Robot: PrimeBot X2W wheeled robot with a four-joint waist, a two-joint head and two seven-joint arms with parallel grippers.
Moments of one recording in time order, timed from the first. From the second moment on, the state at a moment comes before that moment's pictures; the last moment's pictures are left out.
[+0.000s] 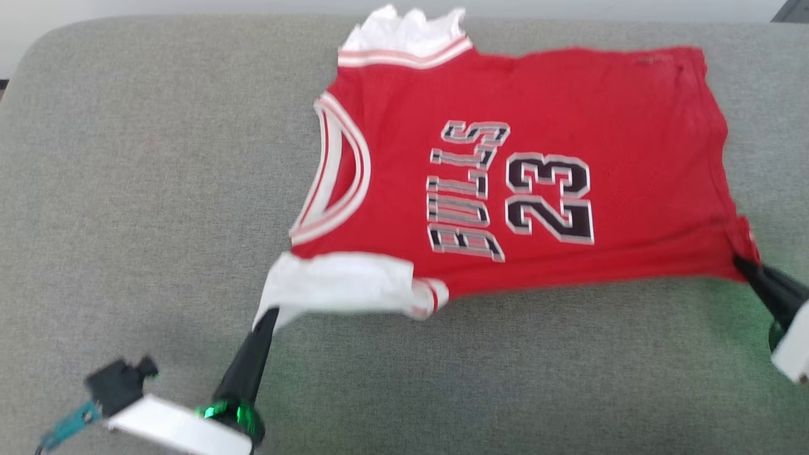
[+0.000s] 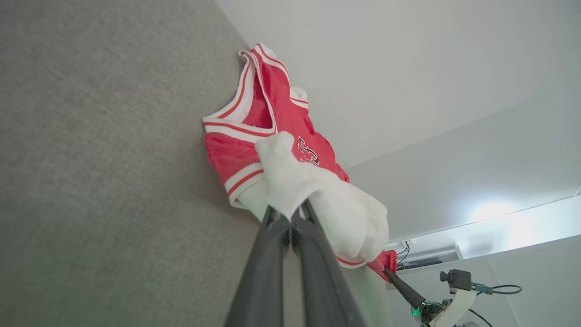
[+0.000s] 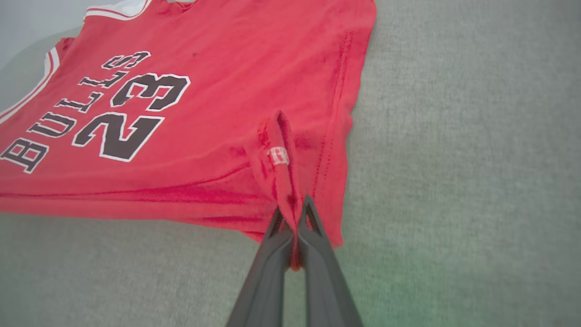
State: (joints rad) left arm -0.09 0.46 -0.49 0.01 -1.42 -0.13 -0.26; right arm -0.30 -0.72 0.29 0.30 0.95 0.13 0.18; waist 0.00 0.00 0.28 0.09
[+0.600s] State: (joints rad) left arm -0.20 0.54 -0.51 -0.06 -1.39 -0.13 -0.14; right arm -0.13 -0.52 -0.04 0.06 0.84 0.13 0.41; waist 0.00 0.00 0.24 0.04
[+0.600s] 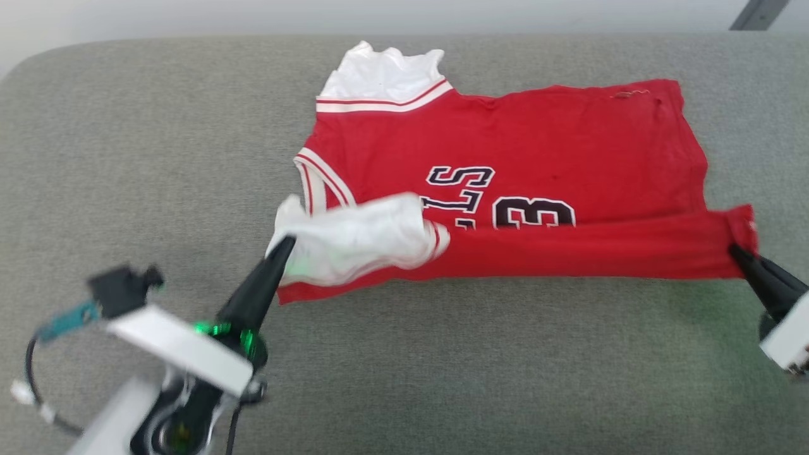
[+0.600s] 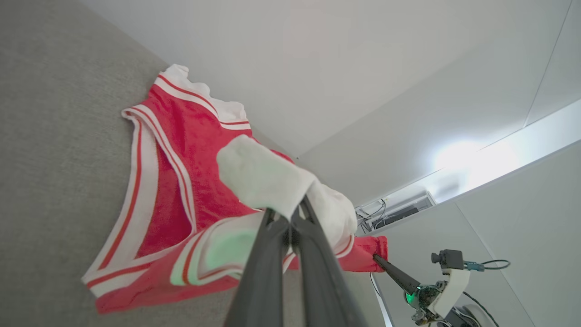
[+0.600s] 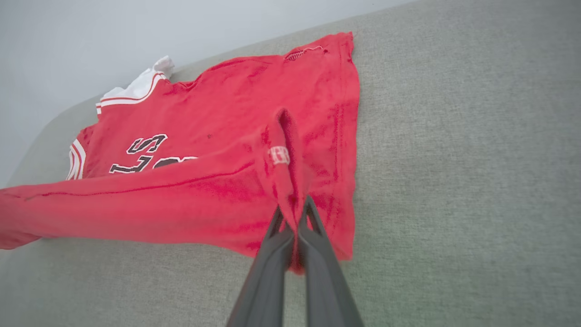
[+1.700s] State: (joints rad) left arm -0.68 0.42 -0.69 0.68 -1.36 -0.13 -0.16; right arm -0.58 -0.43 0.26 0.67 0.70 0.13 0.11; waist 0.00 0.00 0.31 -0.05
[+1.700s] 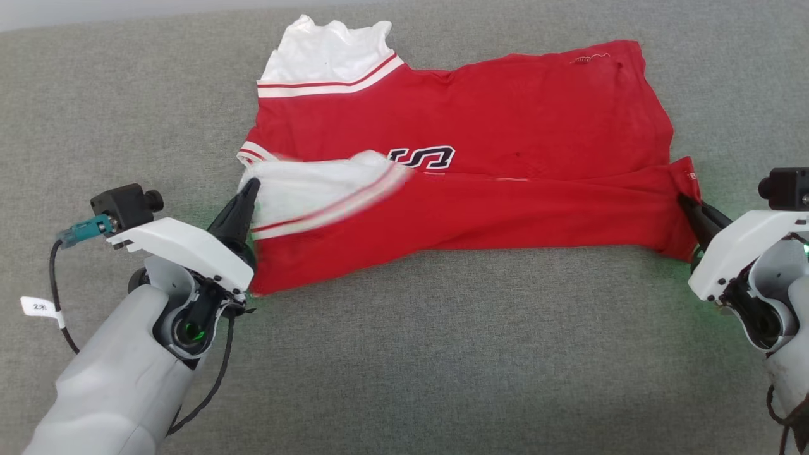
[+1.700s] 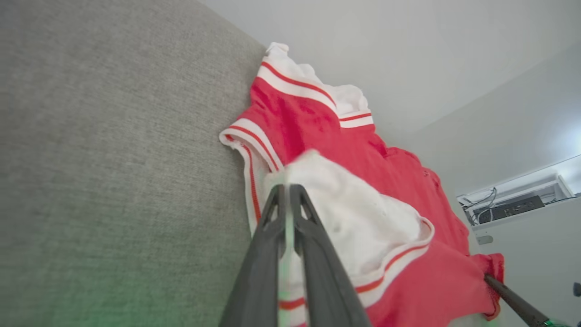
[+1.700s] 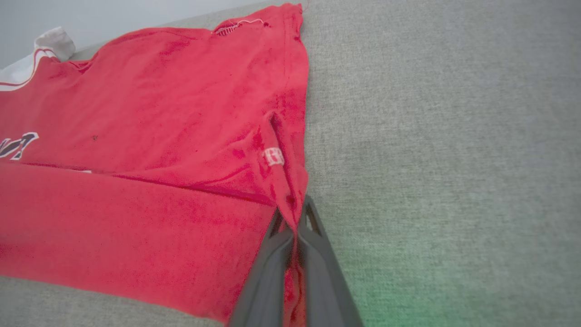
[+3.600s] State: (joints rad) left arm -0.79 0.61 -1.04 0.62 -1.35 -0.08 0.46; right arm -0.44 -0.52 0.32 0.39 0.74 0.13 0.22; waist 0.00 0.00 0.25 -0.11
